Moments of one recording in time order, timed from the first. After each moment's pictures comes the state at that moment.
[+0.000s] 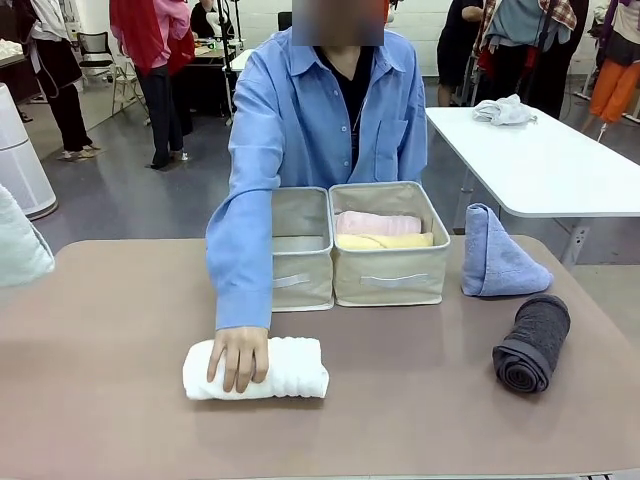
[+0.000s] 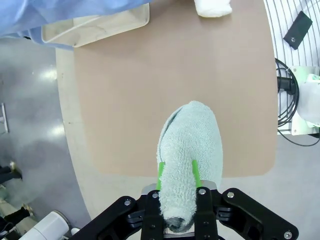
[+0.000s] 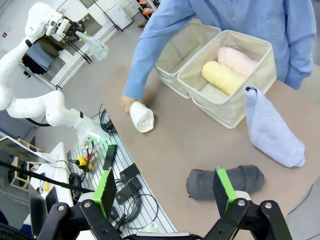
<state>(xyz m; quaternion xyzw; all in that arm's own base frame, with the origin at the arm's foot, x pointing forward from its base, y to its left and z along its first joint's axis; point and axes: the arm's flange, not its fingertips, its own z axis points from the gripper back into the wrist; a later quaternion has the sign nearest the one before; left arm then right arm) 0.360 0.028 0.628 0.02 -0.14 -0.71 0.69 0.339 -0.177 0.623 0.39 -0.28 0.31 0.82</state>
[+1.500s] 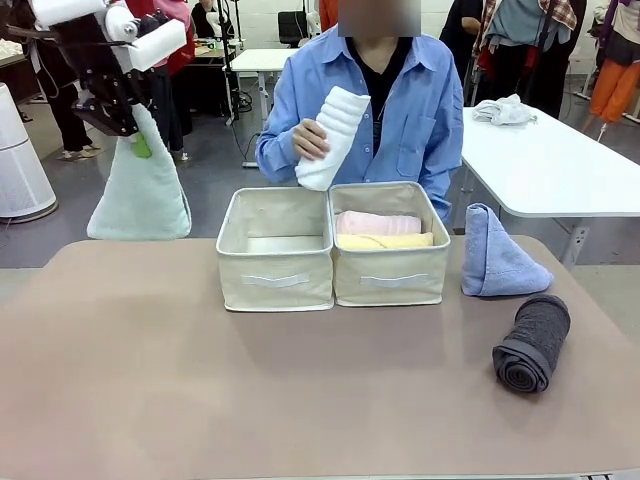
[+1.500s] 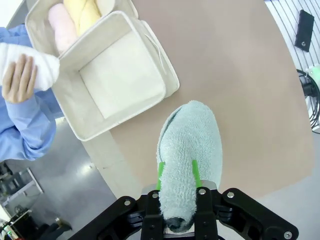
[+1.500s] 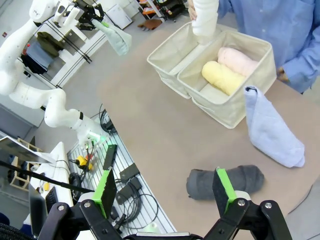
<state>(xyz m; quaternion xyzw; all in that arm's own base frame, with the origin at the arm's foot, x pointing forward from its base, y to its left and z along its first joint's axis) 0.452 -0.174 0.654 0.03 -0.11 -0.83 0.55 0.339 -0.177 0.623 0.39 -0.28 0.31 0.82</state>
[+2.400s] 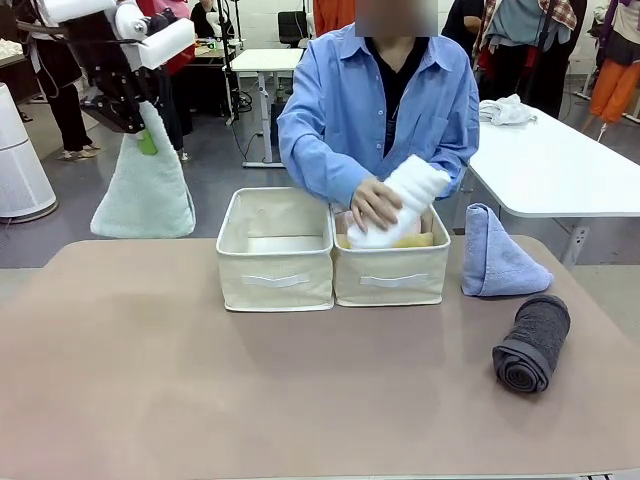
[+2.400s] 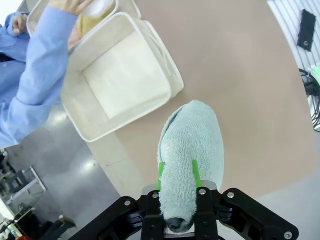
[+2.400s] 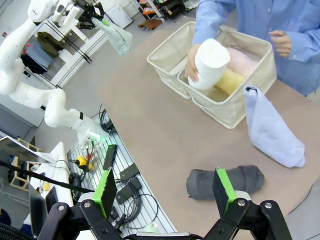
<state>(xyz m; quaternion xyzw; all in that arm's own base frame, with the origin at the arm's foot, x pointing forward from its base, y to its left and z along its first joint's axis) 0.450 -0.197 0.663 0.05 -0.11 -0.83 0.55 0.339 -0.177 0.623 0.39 -0.28 0.31 0.82</state>
